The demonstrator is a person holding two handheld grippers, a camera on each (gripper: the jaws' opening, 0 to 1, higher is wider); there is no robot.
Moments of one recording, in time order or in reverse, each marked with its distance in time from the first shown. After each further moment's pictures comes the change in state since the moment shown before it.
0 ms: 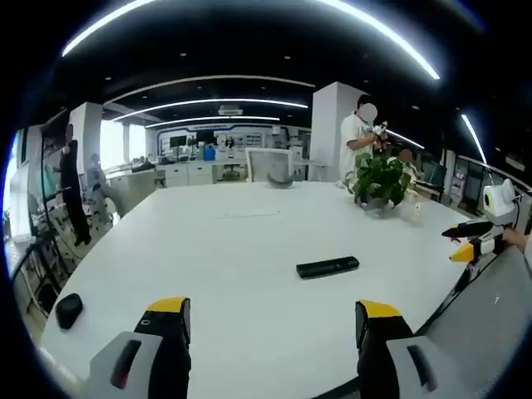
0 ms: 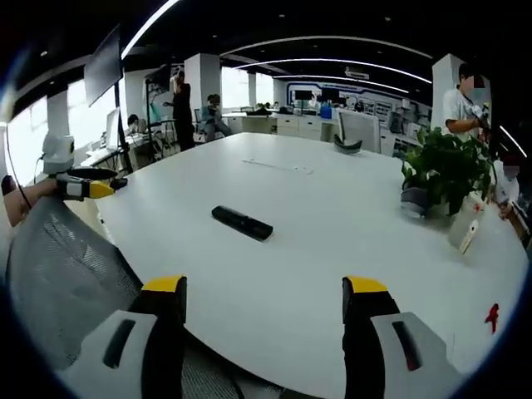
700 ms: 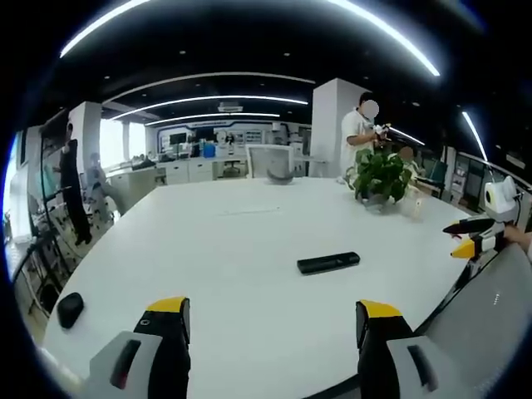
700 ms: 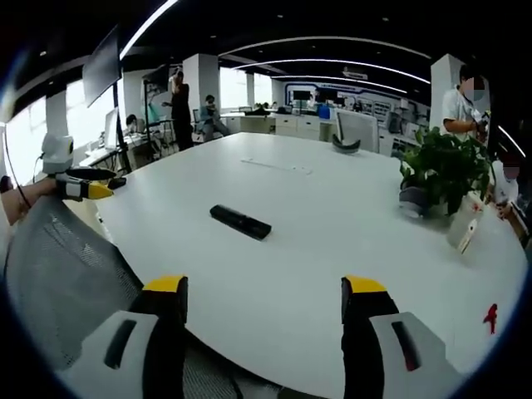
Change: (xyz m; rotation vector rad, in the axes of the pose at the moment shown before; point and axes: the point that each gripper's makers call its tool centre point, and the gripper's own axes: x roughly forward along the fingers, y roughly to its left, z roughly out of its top) left arm 0.002 0.002 -0.007 0.009 0.030 0.004; right arm 0.000 0.003 -0.002 -0.010 0.015 -0.001
